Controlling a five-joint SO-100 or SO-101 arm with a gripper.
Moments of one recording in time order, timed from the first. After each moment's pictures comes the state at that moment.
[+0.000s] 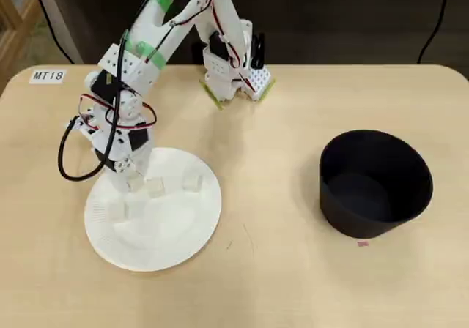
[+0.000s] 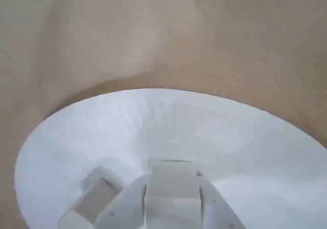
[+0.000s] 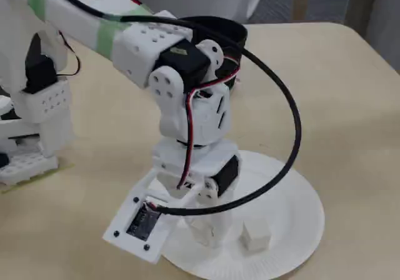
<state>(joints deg) 37.3 74.5 91.5 62.1 -4.2</state>
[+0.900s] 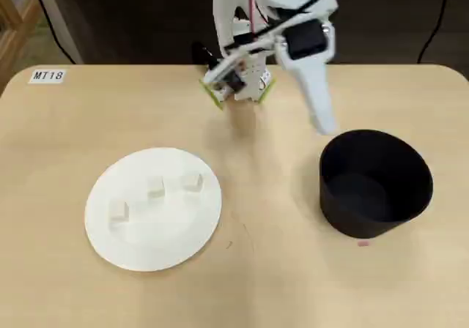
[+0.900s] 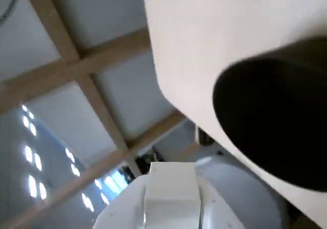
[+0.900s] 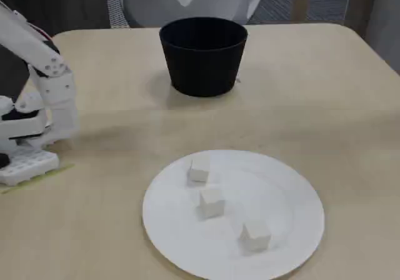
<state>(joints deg) -31.2 128.3 107.1 52.5 20.0</state>
